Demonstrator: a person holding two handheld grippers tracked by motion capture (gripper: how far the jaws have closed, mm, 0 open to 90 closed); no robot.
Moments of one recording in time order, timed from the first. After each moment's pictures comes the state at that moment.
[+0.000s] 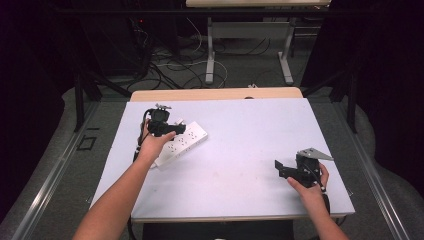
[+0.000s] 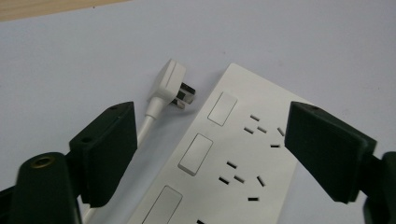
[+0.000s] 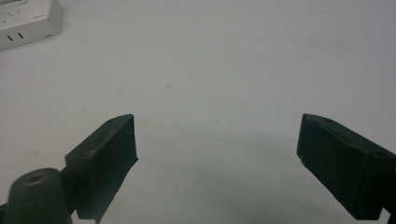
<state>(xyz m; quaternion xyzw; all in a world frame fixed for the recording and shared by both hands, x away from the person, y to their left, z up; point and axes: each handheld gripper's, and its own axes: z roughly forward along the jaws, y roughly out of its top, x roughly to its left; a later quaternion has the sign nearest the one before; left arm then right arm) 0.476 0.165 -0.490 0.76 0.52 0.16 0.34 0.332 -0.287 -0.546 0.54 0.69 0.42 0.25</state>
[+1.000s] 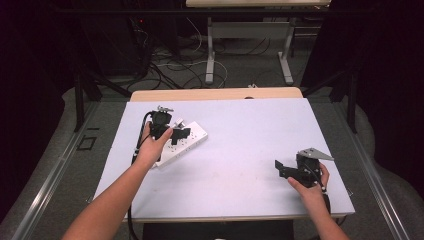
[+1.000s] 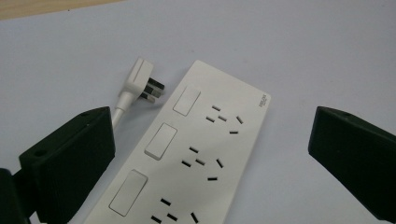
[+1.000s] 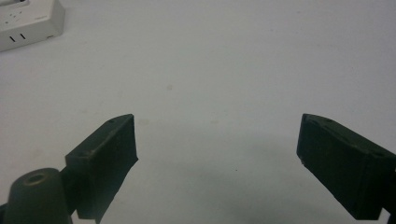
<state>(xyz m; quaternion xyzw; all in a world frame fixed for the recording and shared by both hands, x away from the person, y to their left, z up) 0.455 0.156 -0.479 0.77 0.51 0.15 0.35 0.332 -0.288 -0.545 0.54 0.69 0.42 0.25</state>
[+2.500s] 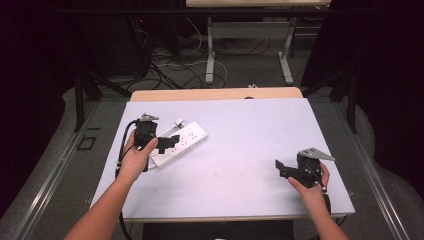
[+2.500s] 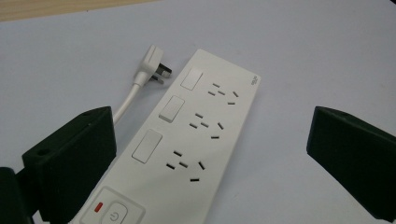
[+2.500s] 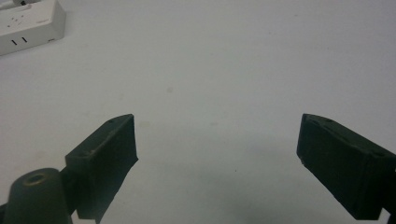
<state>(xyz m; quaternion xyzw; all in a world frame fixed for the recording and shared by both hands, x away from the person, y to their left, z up) 0.411 0.191 -0.470 0.76 0.50 0.15 0.39 0.330 -0.288 -0.543 0.54 0.68 0.42 0.25</state>
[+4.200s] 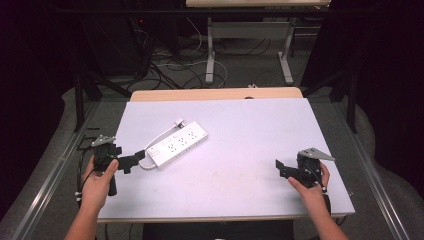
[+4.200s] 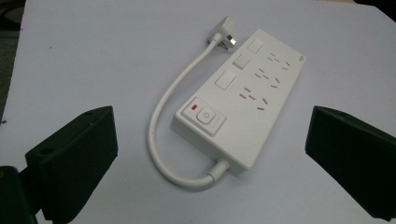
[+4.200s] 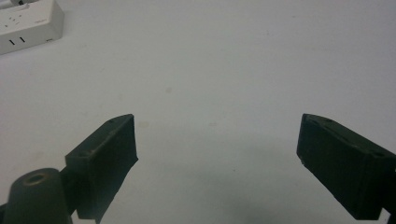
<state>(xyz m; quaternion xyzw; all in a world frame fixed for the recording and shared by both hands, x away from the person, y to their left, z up) 0.347 0.286 -0.490 0.69 0.57 0.16 0.42 0.330 -0.287 -0.542 0.54 0.68 0.42 0.26</state>
